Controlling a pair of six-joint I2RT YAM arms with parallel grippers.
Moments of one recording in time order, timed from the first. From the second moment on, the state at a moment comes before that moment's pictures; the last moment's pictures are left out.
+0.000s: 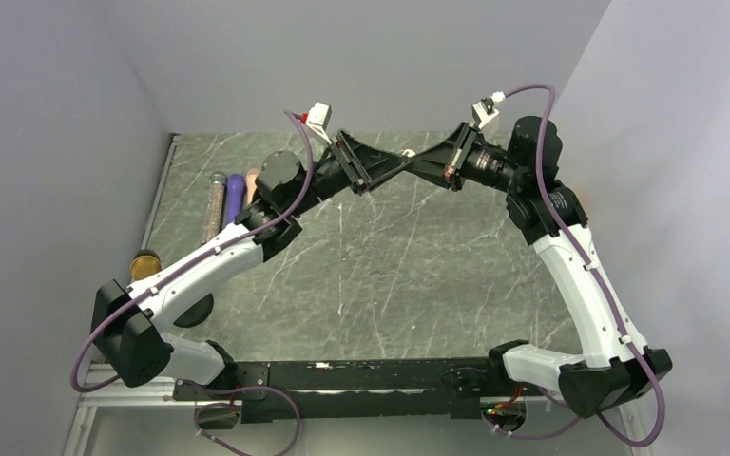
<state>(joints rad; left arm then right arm) -0.75 1.37 1.21 0.44 0.31 -1.25 0.30 1.18 1.40 -0.36 -0.71 1.11</state>
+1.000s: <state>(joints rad) -0.75 1.37 1.24 0.48 0.27 -1.25 0.30 1.16 1.39 -0.25 -0.77 1.12</state>
